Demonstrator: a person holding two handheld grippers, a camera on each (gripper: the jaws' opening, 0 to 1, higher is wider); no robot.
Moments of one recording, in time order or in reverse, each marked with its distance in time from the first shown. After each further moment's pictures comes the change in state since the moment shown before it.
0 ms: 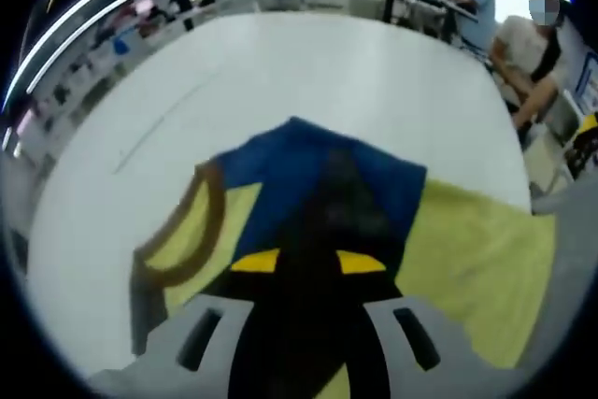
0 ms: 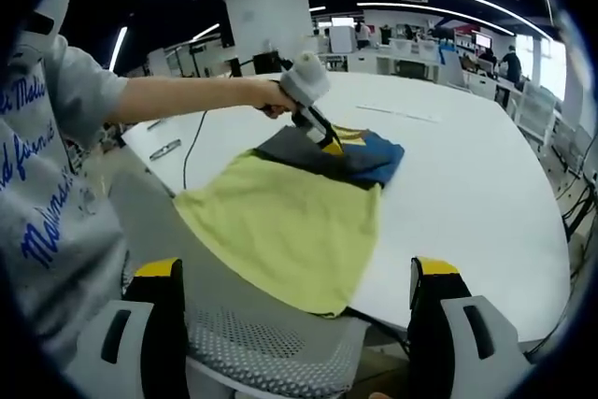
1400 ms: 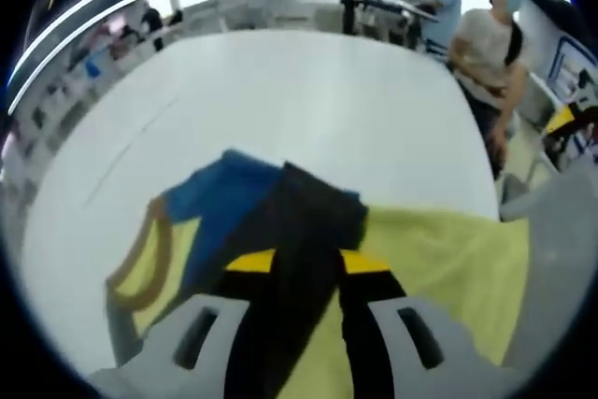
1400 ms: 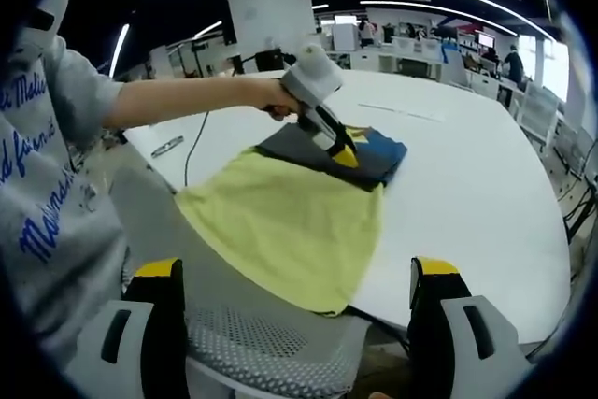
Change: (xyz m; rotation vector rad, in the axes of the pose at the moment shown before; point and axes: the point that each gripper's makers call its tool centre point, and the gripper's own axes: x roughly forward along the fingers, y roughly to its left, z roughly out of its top) left arm -0.012 -0.051 0.025 0.062 -0.069 -0.124; right arm 0.003 0.002 -0.002 -0.007 0.011 0.016
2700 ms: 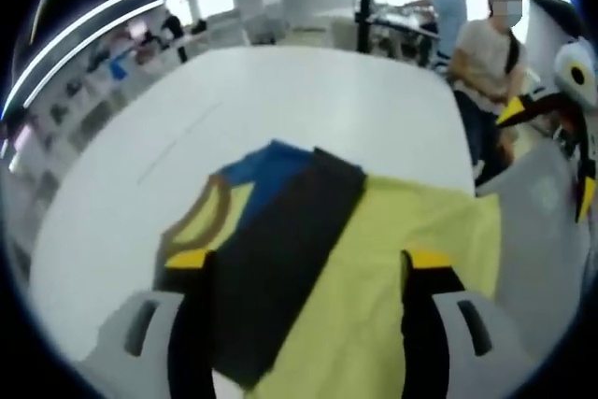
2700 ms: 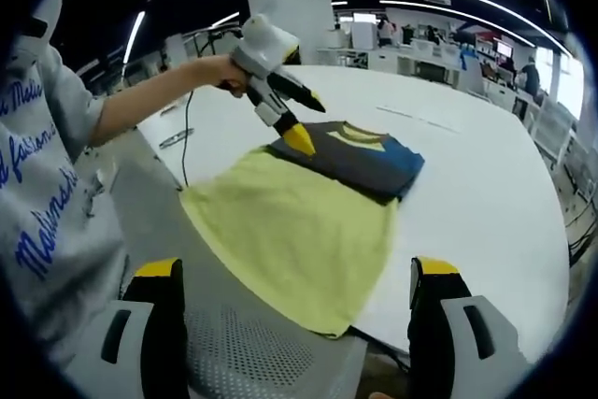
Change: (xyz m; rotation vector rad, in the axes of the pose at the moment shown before) left arm -0.099 0.019 -0.030 -0.022 -0.059 0.078; right arm 0.017 0.007 0.017 -0.070 0.032 0.051
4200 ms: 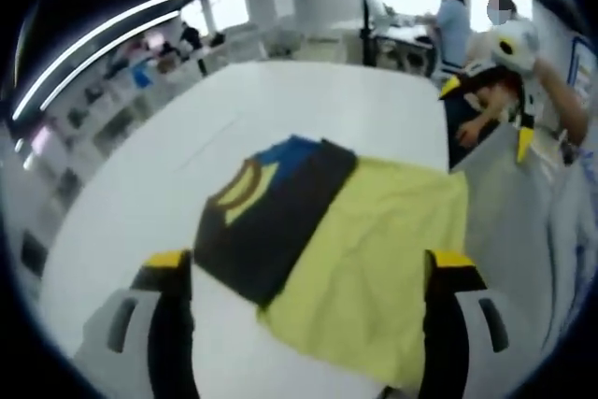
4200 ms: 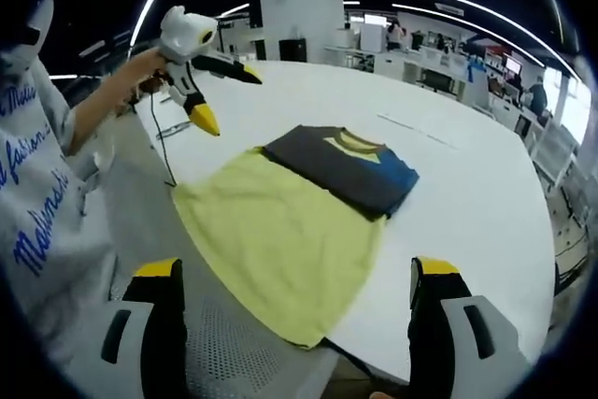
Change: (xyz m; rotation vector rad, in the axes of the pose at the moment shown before) left arm -0.119 -0.003 -0.041 -0.010 -0.053 0.089; right arm 0.001 -0.016 0.020 -0.088 0.026 -0.012
